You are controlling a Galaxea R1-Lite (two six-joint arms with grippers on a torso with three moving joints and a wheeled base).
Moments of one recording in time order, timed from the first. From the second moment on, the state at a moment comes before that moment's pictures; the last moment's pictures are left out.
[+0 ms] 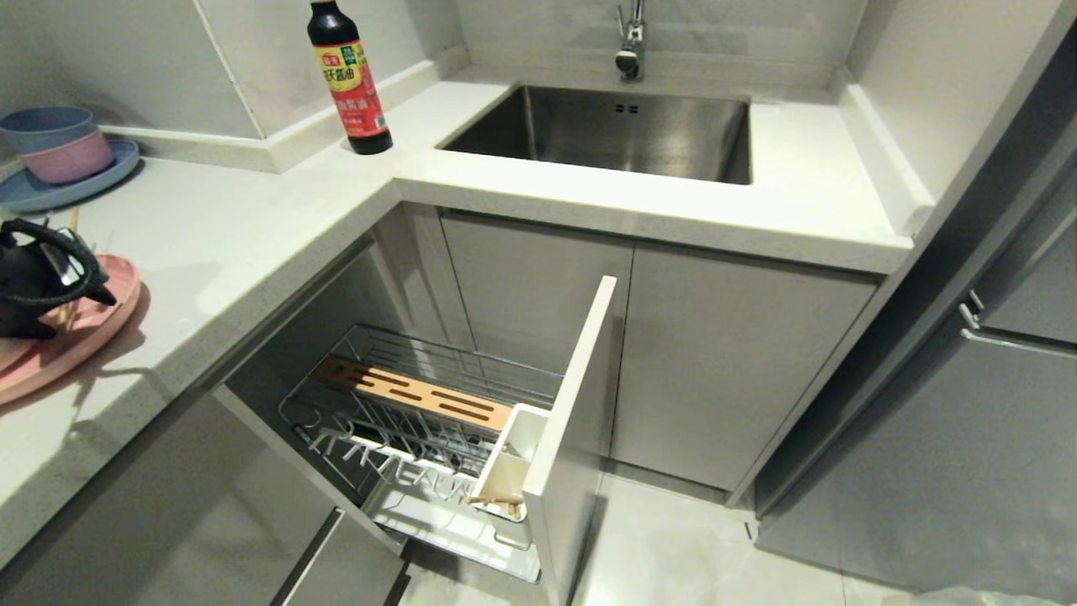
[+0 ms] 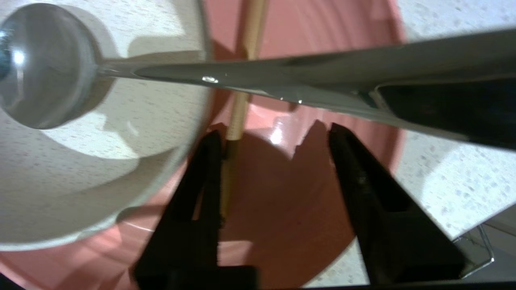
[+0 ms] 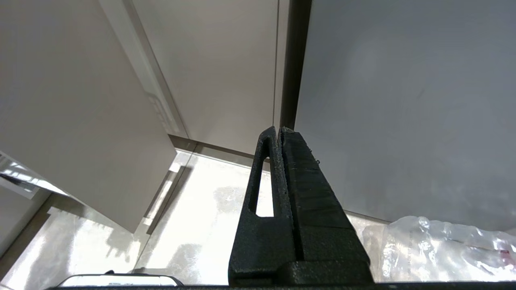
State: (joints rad) left arm 0.32 1.64 -1.62 0.71 0.19 -0.44; right arm 0.01 0.00 0.00 0.00 0.00 0.01
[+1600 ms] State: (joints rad) left arm 0.00 1.26 -1.44 0.83 0.17 -0.55; right arm 0.01 0.00 0.00 0.00 0.00 0.01
